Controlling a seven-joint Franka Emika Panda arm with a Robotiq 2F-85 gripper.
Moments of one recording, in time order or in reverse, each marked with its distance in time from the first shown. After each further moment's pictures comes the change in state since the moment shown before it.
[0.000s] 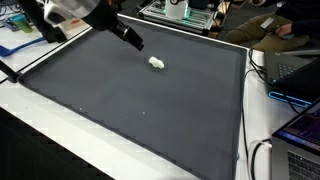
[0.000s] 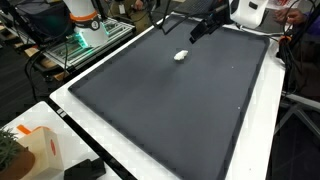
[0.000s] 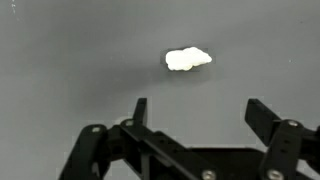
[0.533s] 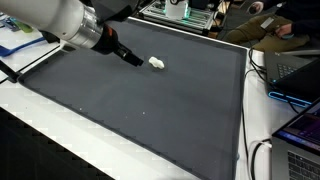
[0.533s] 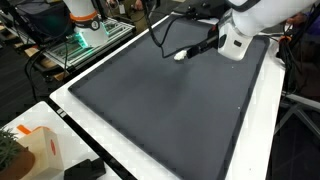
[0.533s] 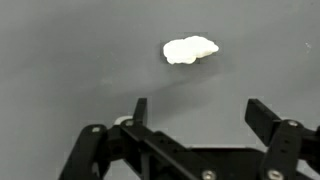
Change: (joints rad) arm -0.028 0.148 -0.005 0.078 0.057 -0.005 0.030
